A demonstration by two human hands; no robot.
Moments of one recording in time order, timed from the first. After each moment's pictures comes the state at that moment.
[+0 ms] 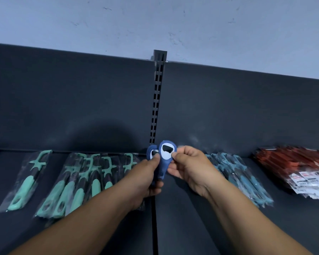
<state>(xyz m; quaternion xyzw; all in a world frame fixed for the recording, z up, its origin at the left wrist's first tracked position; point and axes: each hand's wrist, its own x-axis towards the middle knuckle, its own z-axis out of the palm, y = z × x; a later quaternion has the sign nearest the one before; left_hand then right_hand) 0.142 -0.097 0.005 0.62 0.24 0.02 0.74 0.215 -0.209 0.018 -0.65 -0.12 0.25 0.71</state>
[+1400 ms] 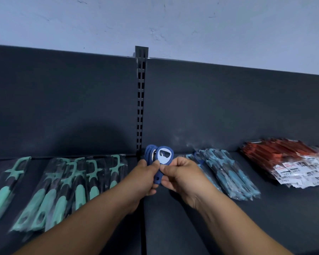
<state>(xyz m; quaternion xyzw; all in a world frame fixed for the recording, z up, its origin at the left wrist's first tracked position) 0.155 -0.113 -0.003 0.69 0.21 0.03 0.69 0.201 -0.223 0.005 -0.66 -0.04 0.24 0.71</state>
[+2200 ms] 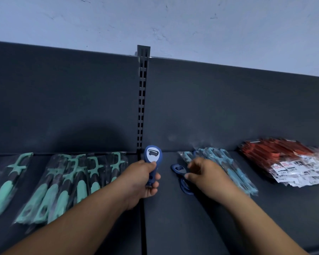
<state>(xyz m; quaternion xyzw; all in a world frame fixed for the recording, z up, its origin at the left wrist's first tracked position) 0.148 -0.111 0.000 0.61 0.24 -0.01 0.76 0.228 -0.285 -0.004 -0.94 -0.19 0.02 0.28</state>
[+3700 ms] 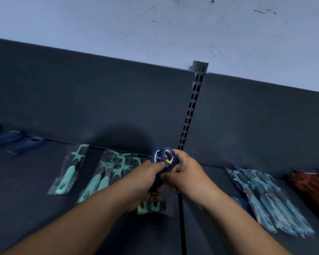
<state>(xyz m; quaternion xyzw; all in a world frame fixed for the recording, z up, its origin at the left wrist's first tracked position) 0.097 -0.047 0.015 0.63 0.23 0.04 0.74 0.168 -0.154 0.028 -0.78 -0.32 0.18 0.50</state>
